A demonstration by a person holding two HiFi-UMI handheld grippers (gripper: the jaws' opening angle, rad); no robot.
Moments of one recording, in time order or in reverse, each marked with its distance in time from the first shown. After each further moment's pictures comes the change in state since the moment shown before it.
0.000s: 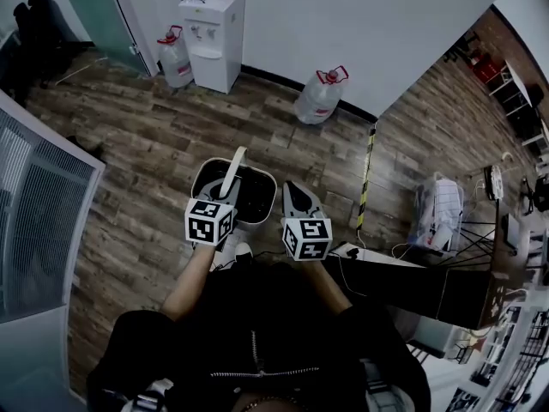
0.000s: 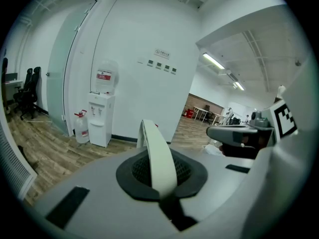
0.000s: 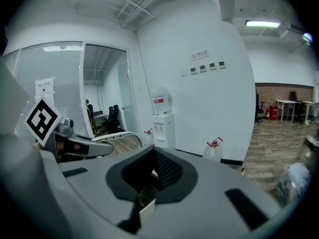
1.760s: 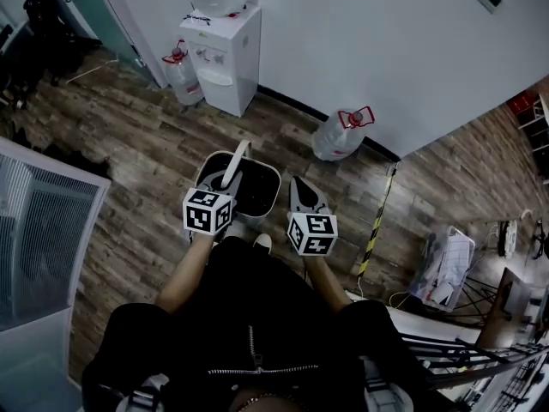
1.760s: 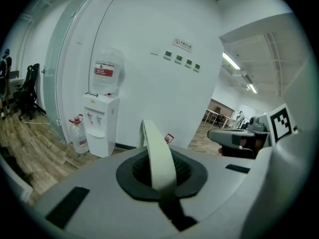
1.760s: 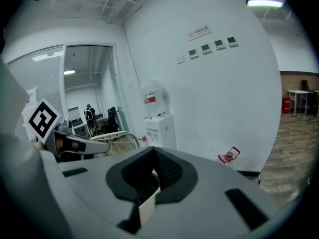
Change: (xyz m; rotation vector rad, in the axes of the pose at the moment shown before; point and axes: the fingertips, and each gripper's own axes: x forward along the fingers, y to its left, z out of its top) left arm 0.220 0.141 0.156 -0.053 0.015 0.062; right arm 0.264 -0.132 0.108 0.046 0.019 0.074
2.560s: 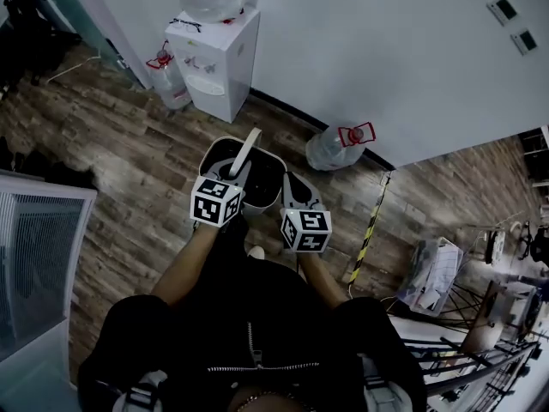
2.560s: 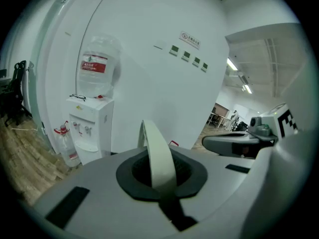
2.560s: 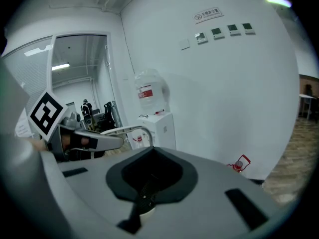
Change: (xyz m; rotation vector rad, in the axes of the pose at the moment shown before) left arm 0.127 0.075 0.087 0.030 0.016 -0.079; right arm 0.151 -0.021 0.050 -0.014 0.064 -0.015
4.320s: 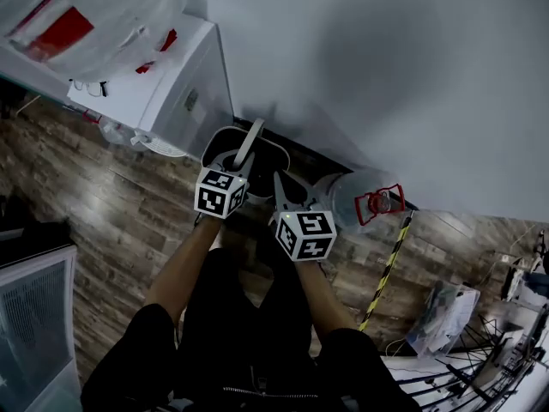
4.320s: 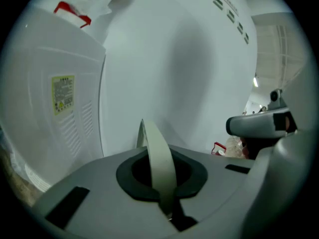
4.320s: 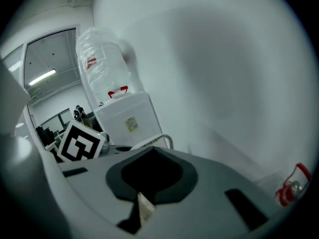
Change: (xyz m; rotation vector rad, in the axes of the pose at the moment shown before) left arm 0.428 0.219 0.003 0.029 0.062 -0.021; right arm 0.379 -0.191 -0.013 0.103 0.058 0.069
